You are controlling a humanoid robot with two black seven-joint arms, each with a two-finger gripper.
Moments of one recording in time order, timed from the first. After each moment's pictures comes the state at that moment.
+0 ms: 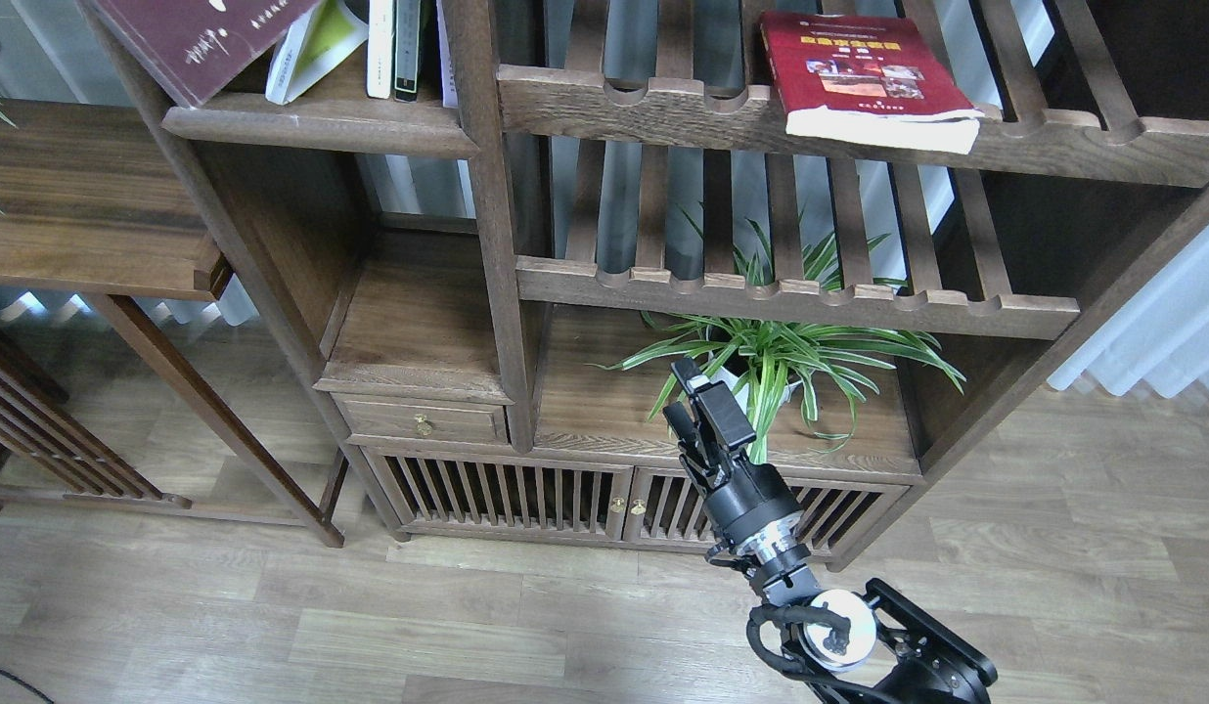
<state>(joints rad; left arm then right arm) -0.64 0.51 -1.60 -1.26 0.41 -0.49 0.18 0.14 0.02 0.90 0.99 0.25 0.58 0.14</state>
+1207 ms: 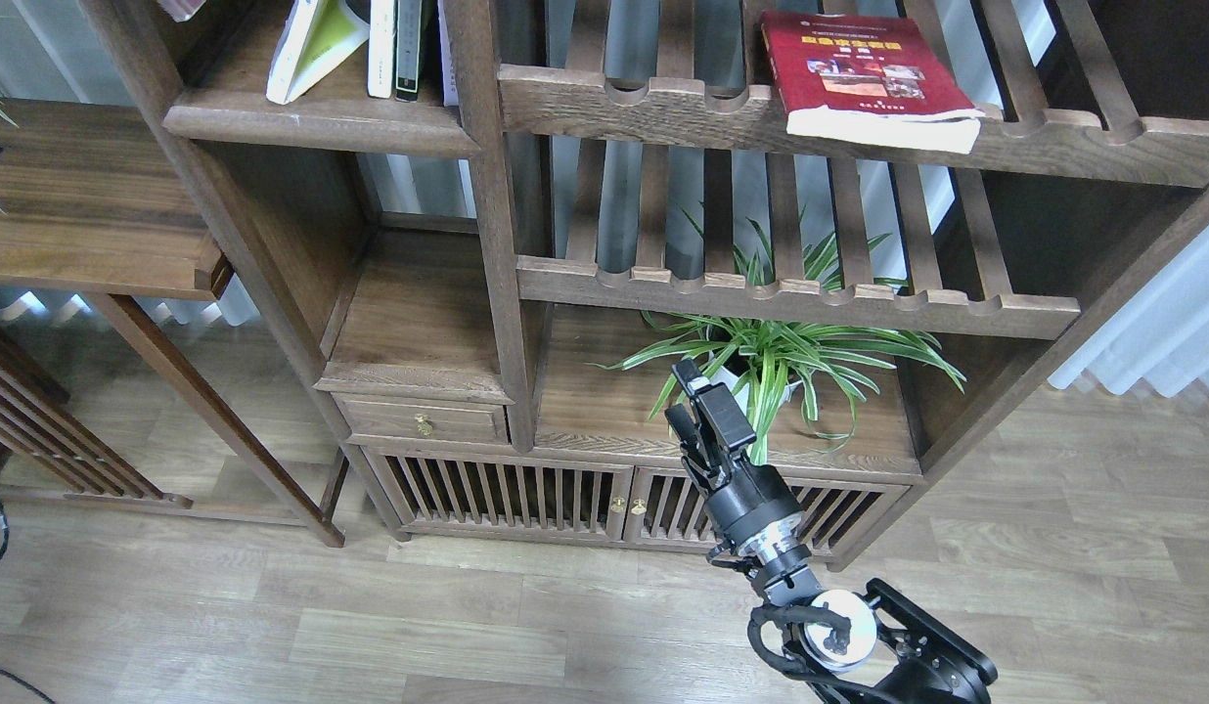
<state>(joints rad) -1.00 0.44 -1.23 -0.76 0.51 -0.48 -0.19 0.13 0.02 0.90 0.97 0.26 0.58 0.14</state>
